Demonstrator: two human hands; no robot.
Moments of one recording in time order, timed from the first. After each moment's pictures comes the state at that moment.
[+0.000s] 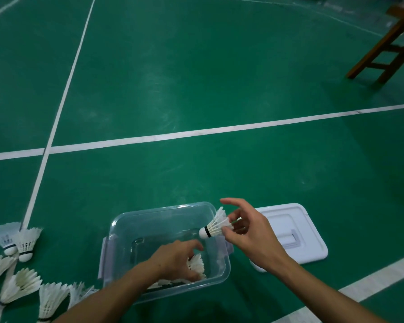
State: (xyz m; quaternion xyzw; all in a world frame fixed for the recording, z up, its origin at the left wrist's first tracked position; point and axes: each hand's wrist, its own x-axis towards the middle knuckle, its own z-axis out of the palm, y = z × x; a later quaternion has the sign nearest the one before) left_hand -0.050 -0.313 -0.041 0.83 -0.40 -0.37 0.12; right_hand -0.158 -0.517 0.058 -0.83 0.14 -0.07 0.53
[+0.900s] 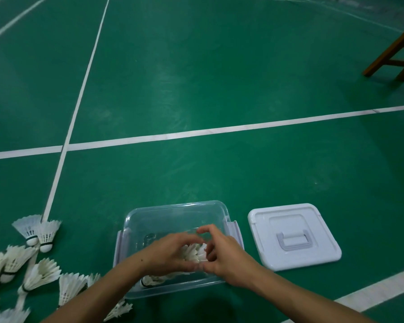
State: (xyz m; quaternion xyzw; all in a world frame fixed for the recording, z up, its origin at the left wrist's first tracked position) left_hand -0.033 -0.263 -0.014 0.80 -0.42 -0.35 0.26; right_hand -0.149 -0.449 0.029 -0.88 0.08 0.17 0.44
